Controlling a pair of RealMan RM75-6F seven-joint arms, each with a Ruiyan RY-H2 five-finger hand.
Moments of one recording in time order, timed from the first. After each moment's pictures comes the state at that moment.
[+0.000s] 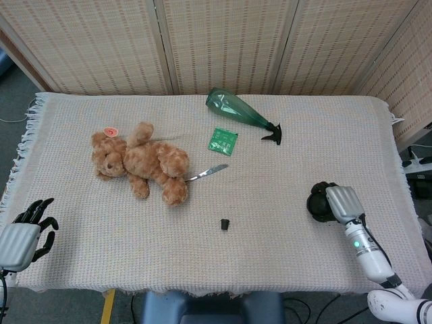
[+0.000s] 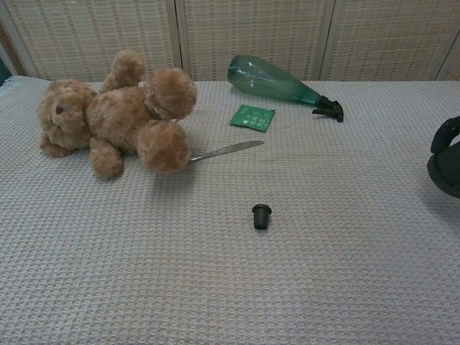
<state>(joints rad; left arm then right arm) -0.16 -1.08 -0.01 -1.59 1.53 1.41 0.10 0.47 -1.27 0.08 -1.49 -1.12 1.01 -0.13</state>
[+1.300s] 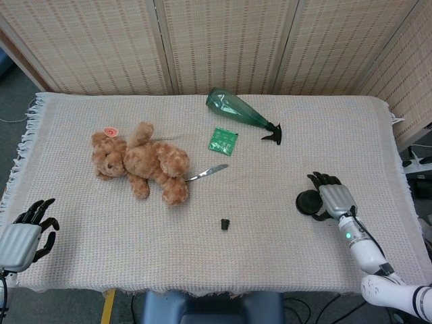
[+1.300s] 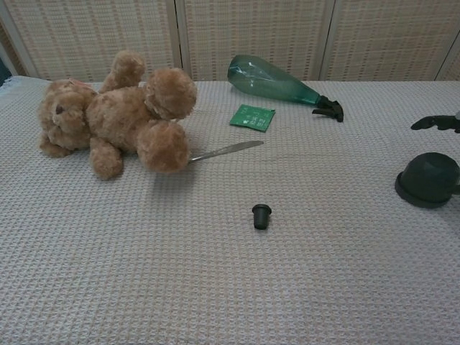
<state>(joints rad) -0.16 -1.08 0.00 -1.59 1.54 1.41 0.11 0.58 -1.22 0.07 -1.59 -0.91 0.92 -0.31</state>
